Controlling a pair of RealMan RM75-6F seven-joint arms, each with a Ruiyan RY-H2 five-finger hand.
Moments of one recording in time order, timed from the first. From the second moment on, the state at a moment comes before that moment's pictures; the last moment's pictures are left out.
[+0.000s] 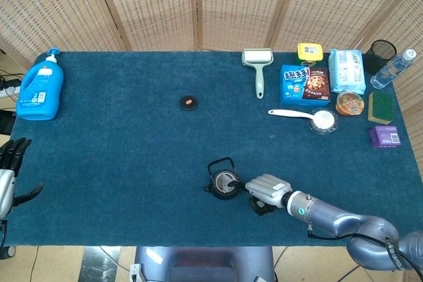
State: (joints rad) left arm -0.10 -1.13 -0.06 -1.57 1.49 1.51 0.02; right arm 0.95 -0.97 0.07 -1.95 -1.32 0.37 0.22
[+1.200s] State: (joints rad) left arm -0.09 -1.14 -0.06 -1.52 1.48 1.52 -0.04; right arm 1.17 -1.14 -0.07 -1.89 -0.87 0.47 -0.09
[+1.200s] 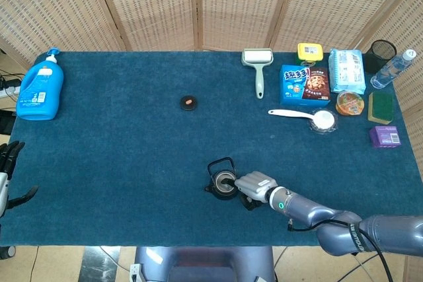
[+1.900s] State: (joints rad) left arm -0.10 -1.14 -0.06 -1.55 1.50 1.51 -0.01; right arm 1.04 -1.01 -0.06 -2.05 -1.02 0.64 -0.08
